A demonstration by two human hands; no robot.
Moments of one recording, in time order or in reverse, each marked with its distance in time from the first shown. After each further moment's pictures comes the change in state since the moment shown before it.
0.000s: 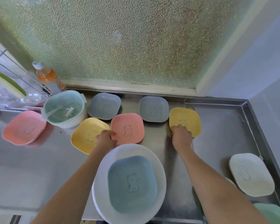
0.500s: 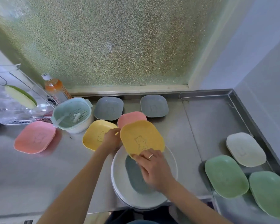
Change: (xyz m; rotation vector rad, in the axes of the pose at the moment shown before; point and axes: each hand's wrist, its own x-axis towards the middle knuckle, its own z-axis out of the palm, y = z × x) left_hand -0.026 -0.011 -0.036 -0.237 -0.125 0.220; right_hand -0.182 -0.110 -0.027 0.373 0.369 -0.649
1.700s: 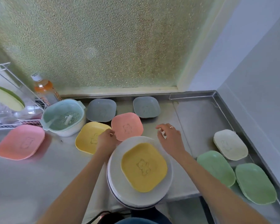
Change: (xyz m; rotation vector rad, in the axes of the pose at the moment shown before) left_hand 0.000 -0.011 0.005 0.116 0.139 0.027; right_hand 0.029 0.078 -0.019 0.024 -0.017 0.624
